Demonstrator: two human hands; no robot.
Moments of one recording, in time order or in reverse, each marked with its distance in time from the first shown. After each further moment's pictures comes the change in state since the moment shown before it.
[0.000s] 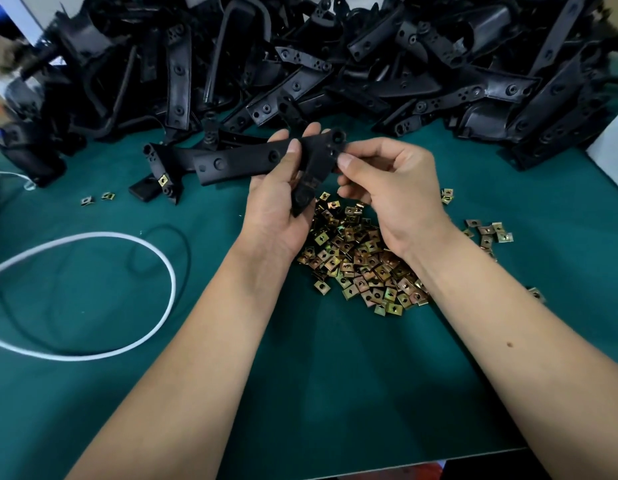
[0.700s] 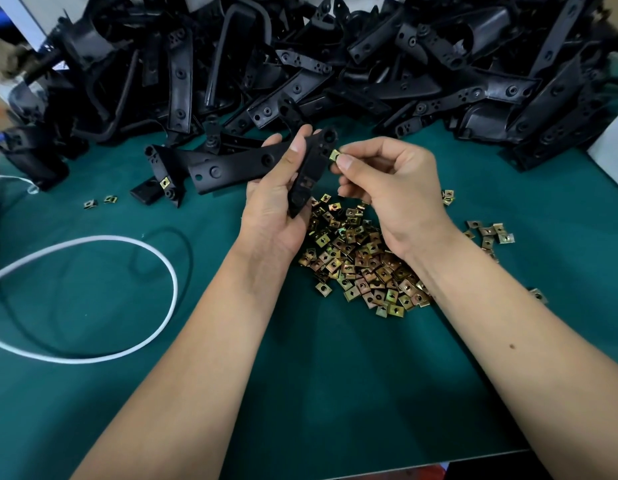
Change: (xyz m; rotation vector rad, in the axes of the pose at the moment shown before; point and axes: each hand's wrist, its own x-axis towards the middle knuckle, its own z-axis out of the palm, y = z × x) left_hand -0.006 0.006 0.000 -0.021 -0.031 0.024; right_hand -0.001 -0.002 0.001 -0.005 -0.011 -0.025
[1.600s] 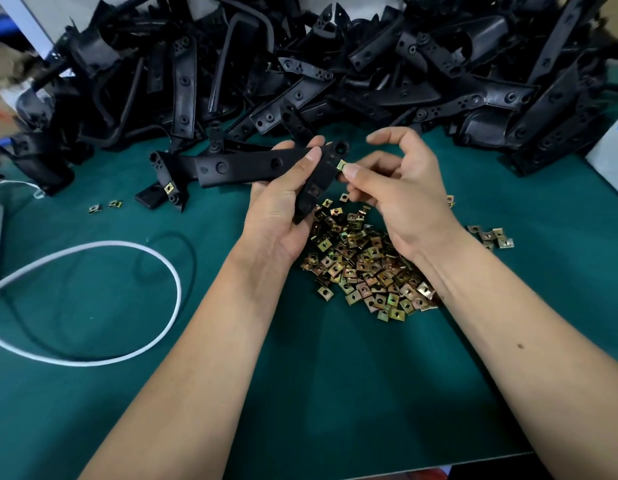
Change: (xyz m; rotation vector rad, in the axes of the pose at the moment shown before) left_hand -0.006 0.004 0.007 0.108 0.033 -0.042; right_hand 0.002 -0.008 -0.005 -0.026 -0.030 -0.005
